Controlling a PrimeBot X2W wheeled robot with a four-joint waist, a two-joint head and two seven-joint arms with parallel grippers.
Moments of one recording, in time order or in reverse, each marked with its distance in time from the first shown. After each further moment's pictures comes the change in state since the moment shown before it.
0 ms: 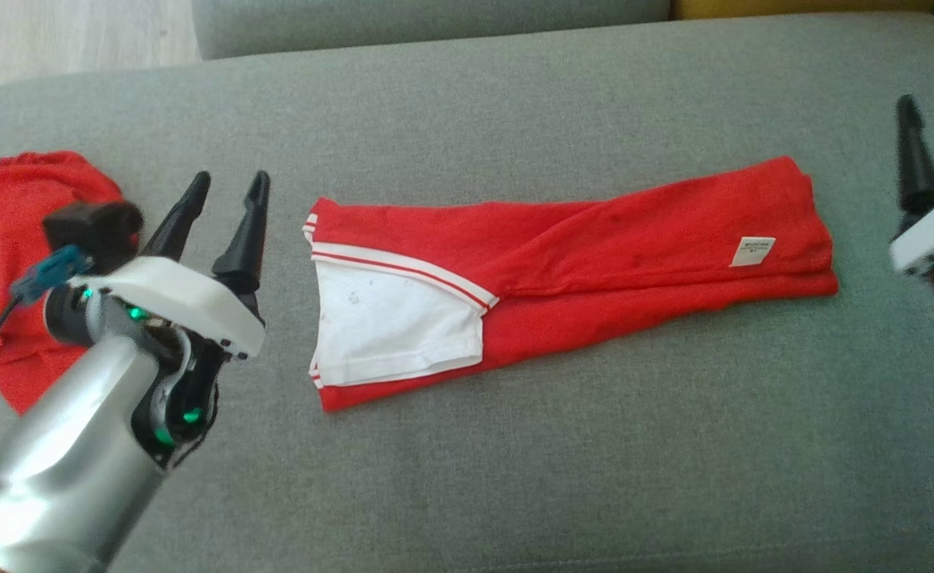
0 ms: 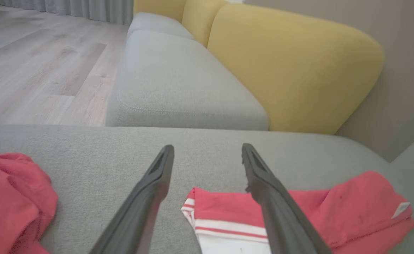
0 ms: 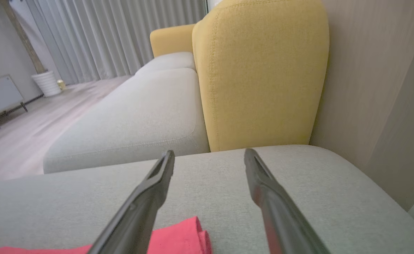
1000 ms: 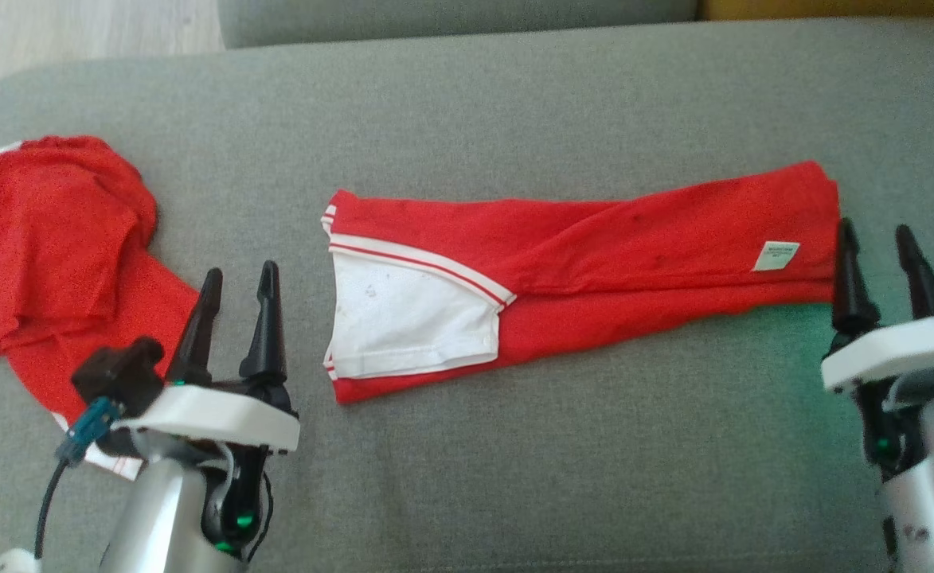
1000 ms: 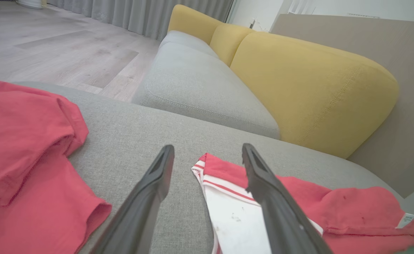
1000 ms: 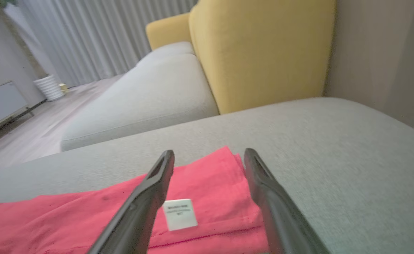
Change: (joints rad) left arm 0.415 -0.450 0.645 -0.049 0.548 -0.244 -0.002; right arm 0.380 0.244 -0.248 -0.315 -0.233 0.000 -0.045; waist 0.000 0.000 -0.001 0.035
